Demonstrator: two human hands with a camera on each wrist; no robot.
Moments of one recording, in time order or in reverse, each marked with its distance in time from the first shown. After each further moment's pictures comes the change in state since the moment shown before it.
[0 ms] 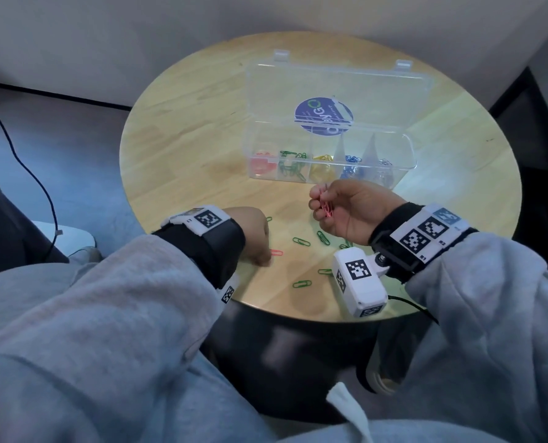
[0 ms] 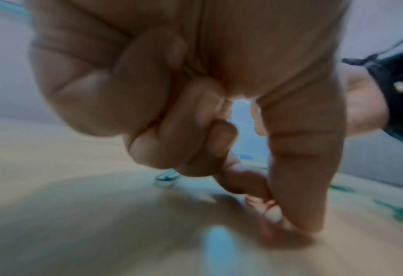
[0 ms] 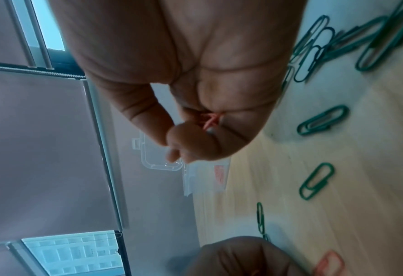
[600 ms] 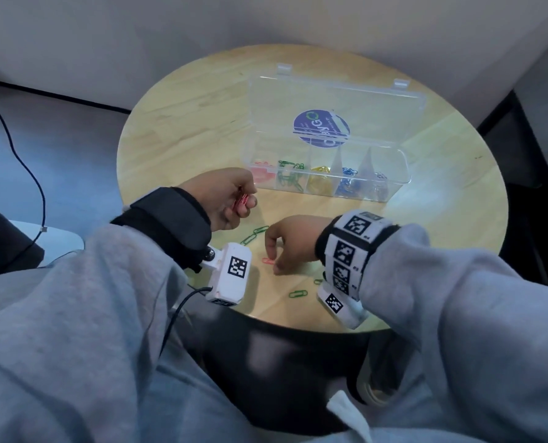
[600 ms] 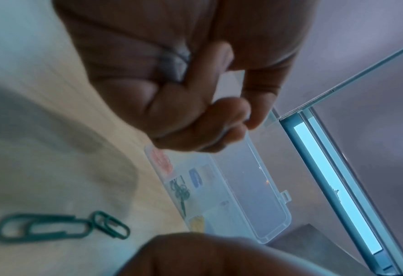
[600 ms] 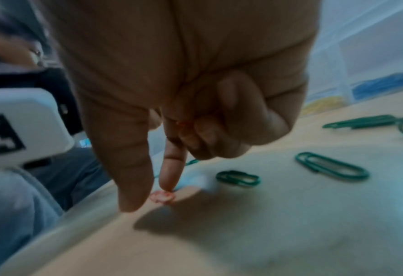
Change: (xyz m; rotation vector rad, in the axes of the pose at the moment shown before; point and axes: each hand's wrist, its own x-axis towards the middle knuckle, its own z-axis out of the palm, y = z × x) left_hand 0.002 -0.026 -0.044 -1.343 -0.040 -0.010; right_hand 0.012 0.018 0.063 -1.706 -0.005 0.001
